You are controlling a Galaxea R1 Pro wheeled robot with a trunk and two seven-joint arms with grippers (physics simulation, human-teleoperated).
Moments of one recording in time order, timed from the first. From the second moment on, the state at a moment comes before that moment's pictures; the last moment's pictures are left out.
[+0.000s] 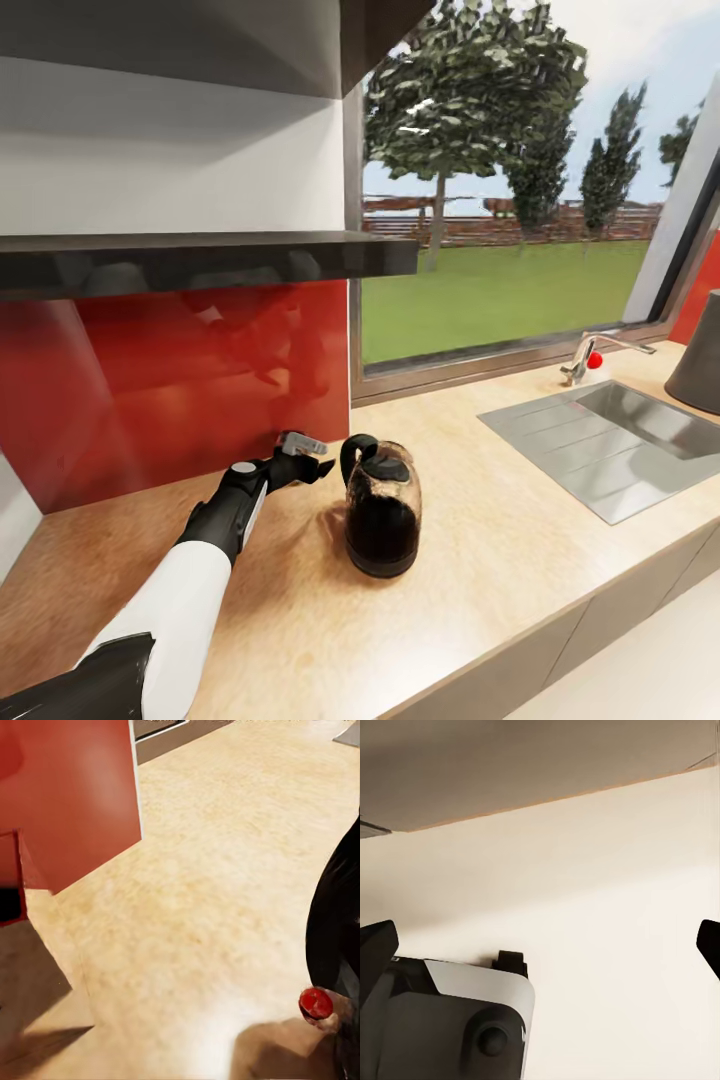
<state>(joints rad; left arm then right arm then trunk) -0.87 -0.17 0.25 -0.65 -0.49 0.21 -0.50 -0.40 -0.02 0.41 -0.03 -0.25 -0.01 -0.04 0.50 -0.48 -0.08</state>
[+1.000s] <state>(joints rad) -0.87 -0.17 0.25 -0.65 -0.48 0.21 -0.51 -0.40 -0.02 0.41 -0.03 -0.25 -0.01 -0.04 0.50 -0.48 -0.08</state>
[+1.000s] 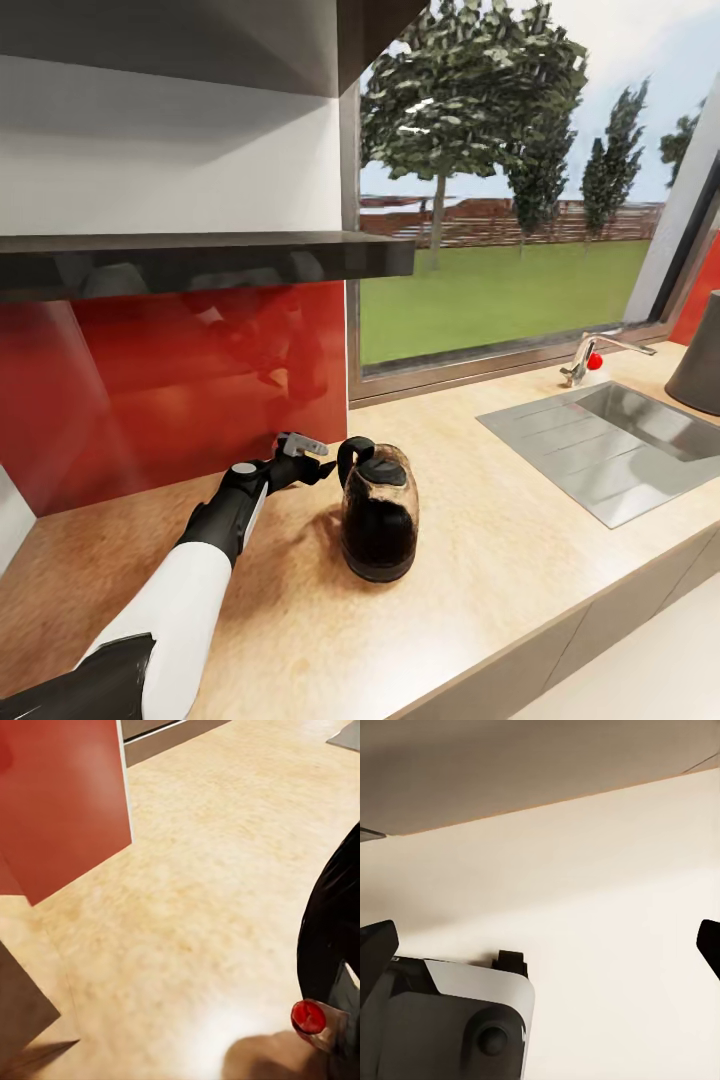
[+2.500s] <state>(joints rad) -0.86 -0.17 0.25 -0.63 -0.48 0.21 -0.55 -0.40 -0.02 0.41 -0.03 -0.25 -0.01 -0.04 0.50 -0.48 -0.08</state>
